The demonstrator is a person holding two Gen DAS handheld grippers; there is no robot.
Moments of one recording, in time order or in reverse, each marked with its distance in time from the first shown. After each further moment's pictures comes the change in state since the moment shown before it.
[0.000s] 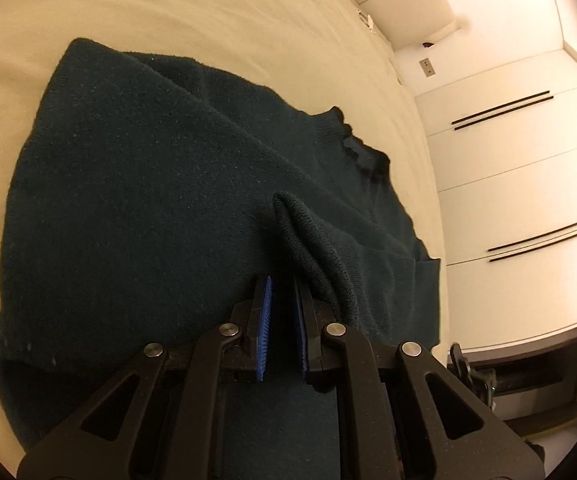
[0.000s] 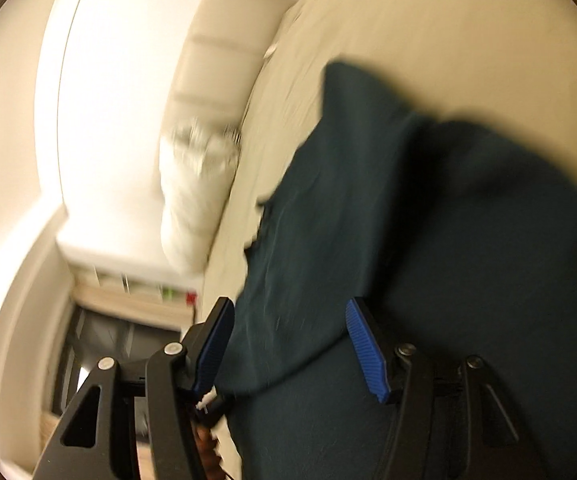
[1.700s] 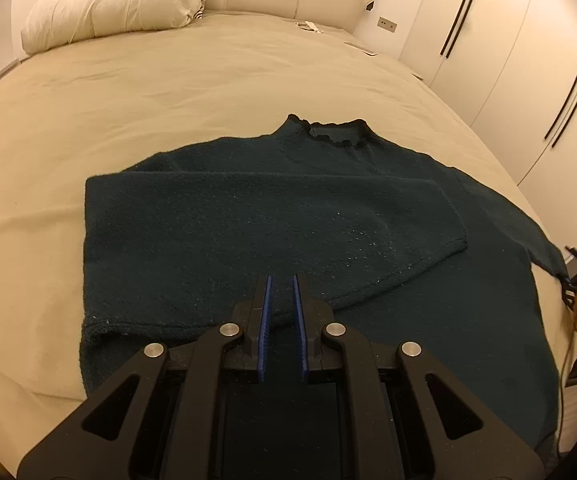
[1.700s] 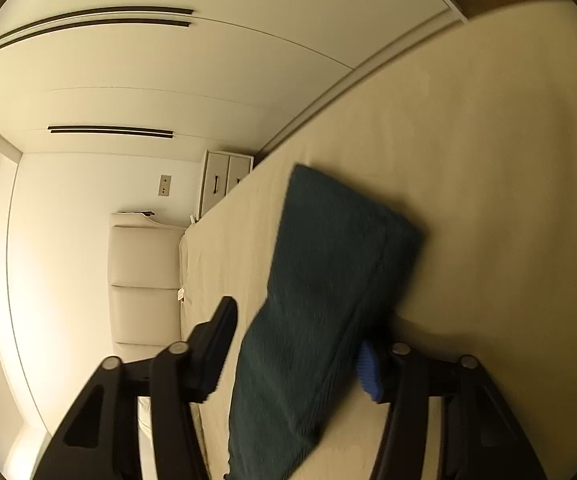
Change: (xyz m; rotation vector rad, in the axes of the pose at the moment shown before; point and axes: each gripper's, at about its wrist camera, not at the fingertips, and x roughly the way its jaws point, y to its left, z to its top) left arm 0.012 -0.066 -0.074 0.541 -0.166 0.340; right arm -0.269 -0.138 0.165 0.381 -0.634 -0.235
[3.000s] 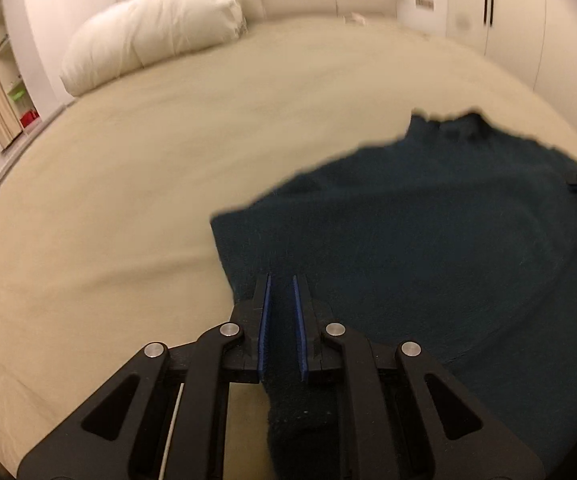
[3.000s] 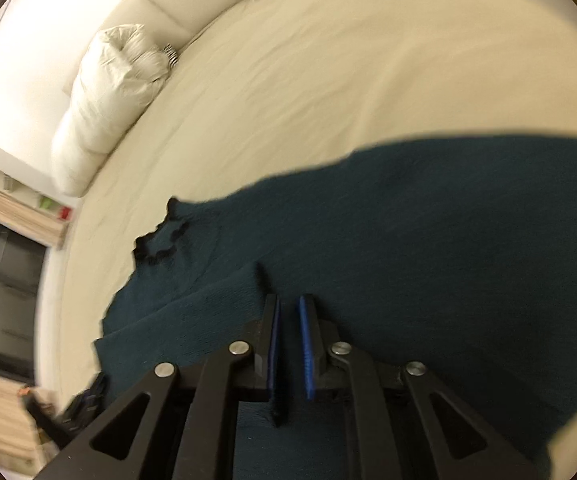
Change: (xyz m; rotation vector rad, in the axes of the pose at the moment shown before) left arm -0.003 0.098 0.043 0.145 -0.062 0.320; right arm 0.127 0.177 -0.379 -0.968 0.652 -0.157
